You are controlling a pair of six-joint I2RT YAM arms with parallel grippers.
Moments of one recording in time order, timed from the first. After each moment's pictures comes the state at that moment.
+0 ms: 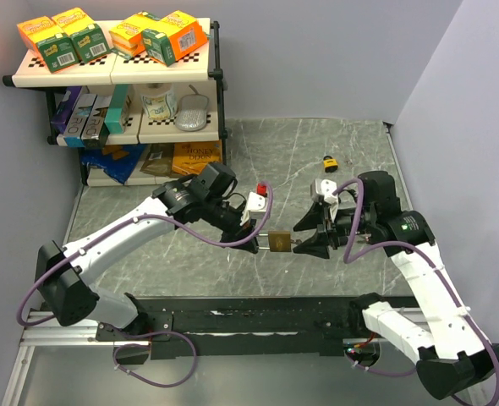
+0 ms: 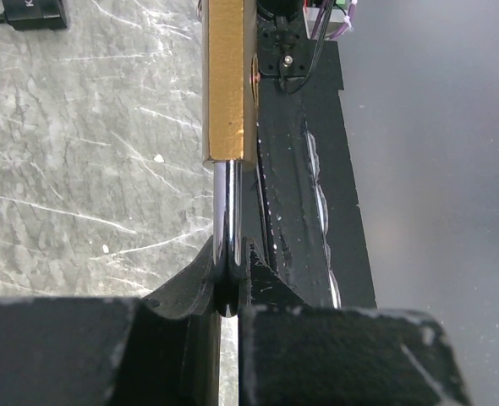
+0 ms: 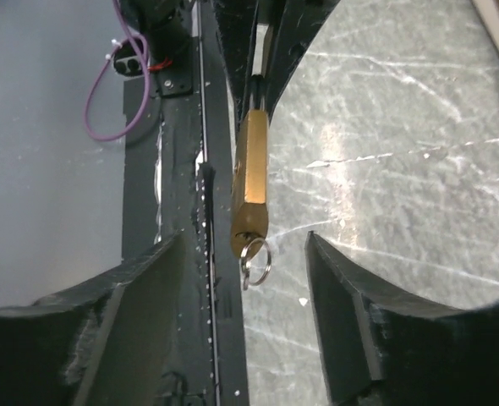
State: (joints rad) left arm -0.82 1.40 1.29 -0.73 0.84 0.42; right arm 0.30 0.89 1.07 -0.91 -1.08 -0.55
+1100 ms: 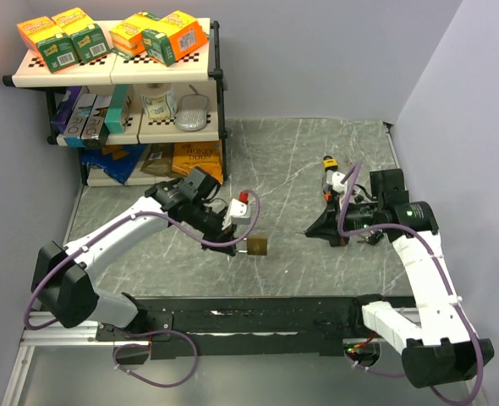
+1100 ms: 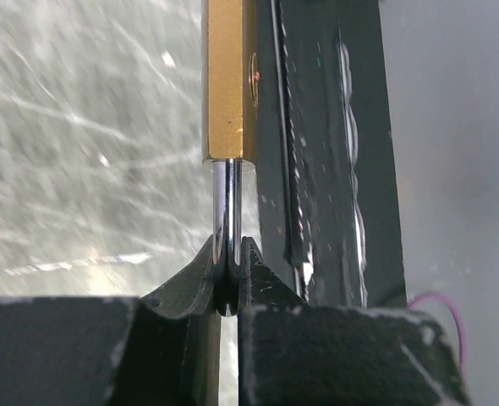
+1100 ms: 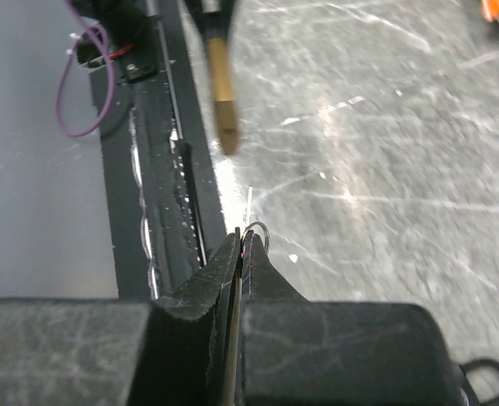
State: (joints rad) left arm -0.68 1.39 1.18 -0.86 0.85 0.63; right arm 0.12 0.96 1.10 -1.10 -1.09 -0.69
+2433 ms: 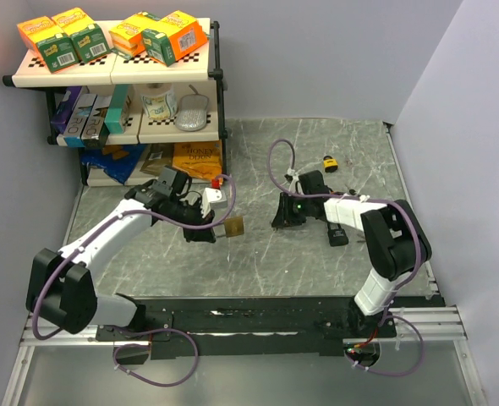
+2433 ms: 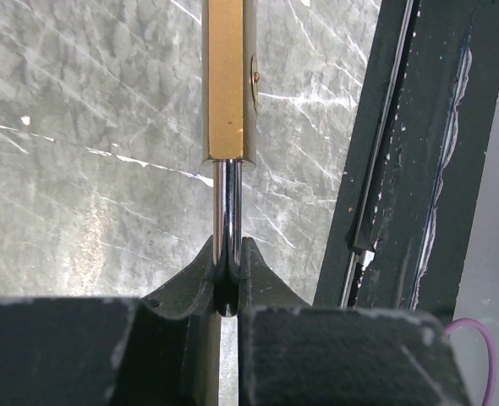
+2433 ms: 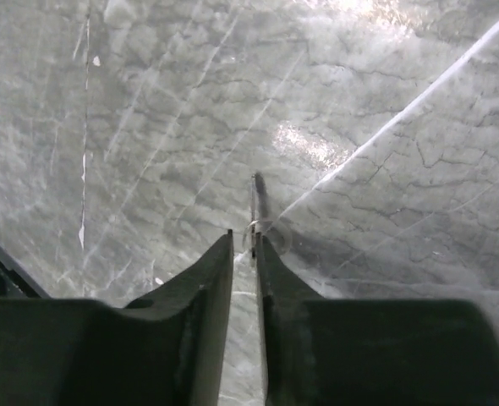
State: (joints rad) left arm -0.44 1.33 1.00 -0.74 0.77 0.58; right arm 0.36 1.70 0.87 -0.11 -0.45 0.34
